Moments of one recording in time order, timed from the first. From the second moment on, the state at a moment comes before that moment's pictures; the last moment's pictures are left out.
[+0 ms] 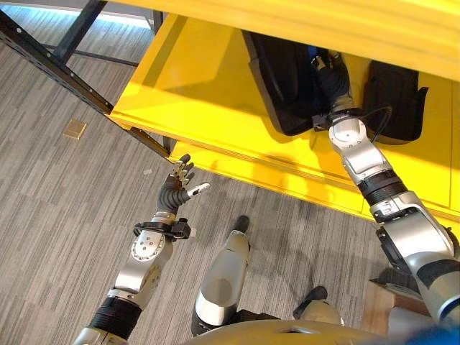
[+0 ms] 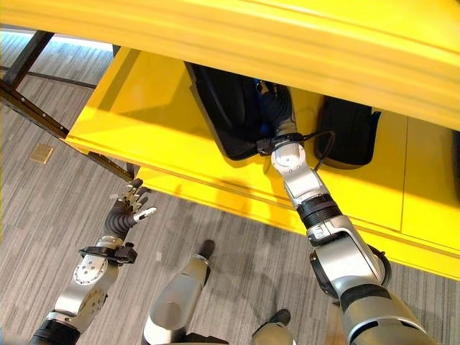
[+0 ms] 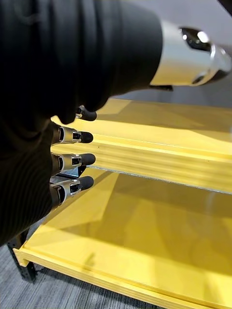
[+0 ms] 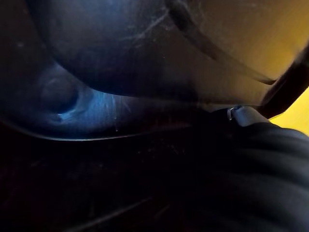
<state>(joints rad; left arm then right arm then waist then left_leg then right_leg) 0.01 0.49 -0.25 0.05 -0.54 -0.23 0.12 -0.96 -0.40 0.33 0.58 0.13 -0.14 -0.40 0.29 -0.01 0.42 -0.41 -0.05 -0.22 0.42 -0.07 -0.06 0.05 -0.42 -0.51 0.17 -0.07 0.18</state>
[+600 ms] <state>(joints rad) -0.11 0.52 -0.38 0.04 -0.54 -0.22 0.14 -1.11 -0.36 0.28 0.62 0.17 -0.13 -0.55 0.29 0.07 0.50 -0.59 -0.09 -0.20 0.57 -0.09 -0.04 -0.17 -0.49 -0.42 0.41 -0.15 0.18</state>
